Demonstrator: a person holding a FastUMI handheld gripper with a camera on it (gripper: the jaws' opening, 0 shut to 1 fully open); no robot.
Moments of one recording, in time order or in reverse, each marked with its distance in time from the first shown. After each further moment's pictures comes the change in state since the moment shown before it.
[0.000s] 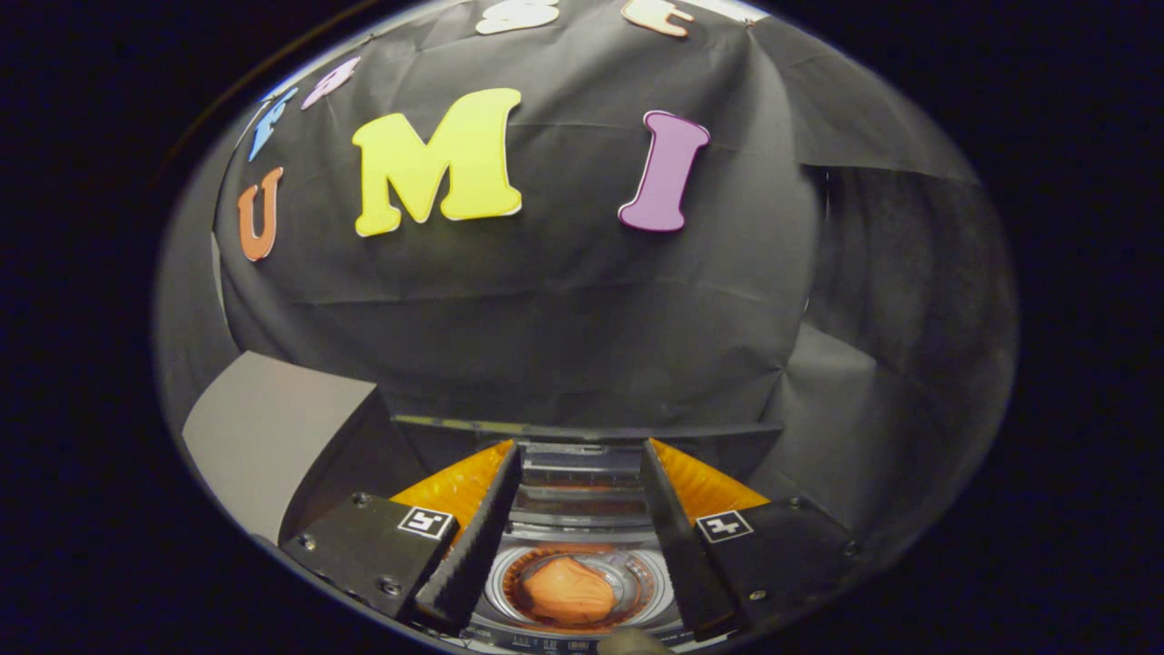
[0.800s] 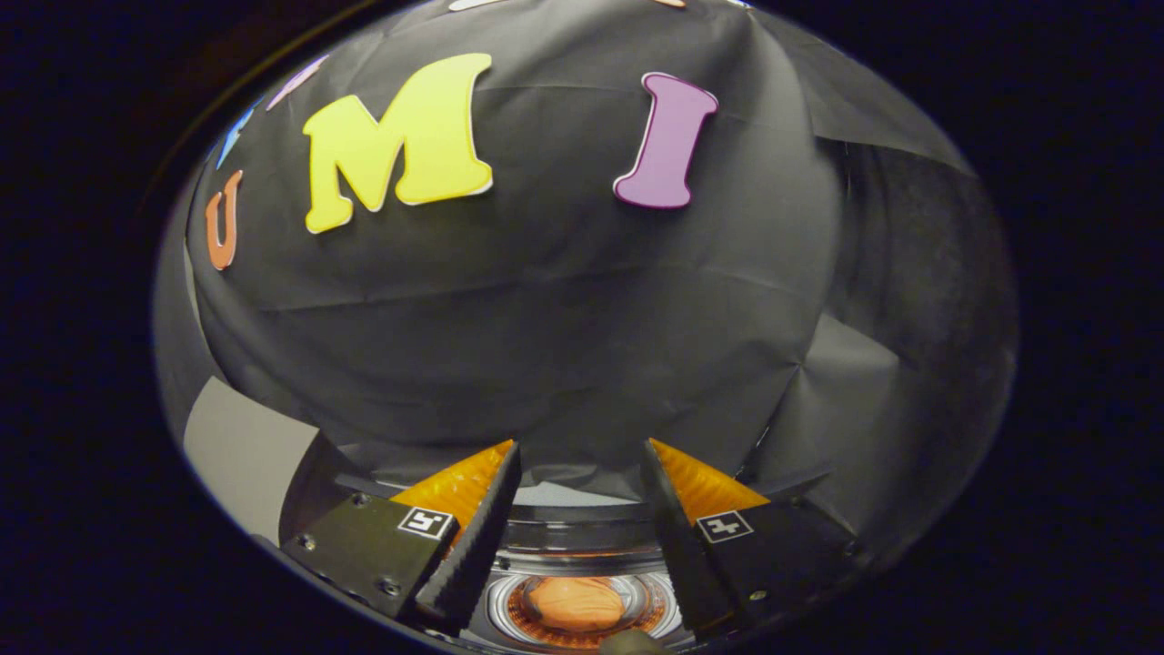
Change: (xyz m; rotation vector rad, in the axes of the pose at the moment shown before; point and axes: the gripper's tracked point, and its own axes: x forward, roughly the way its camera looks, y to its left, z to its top) arm 0.097 -0.005 0.013 0.047 0.113 -0.041
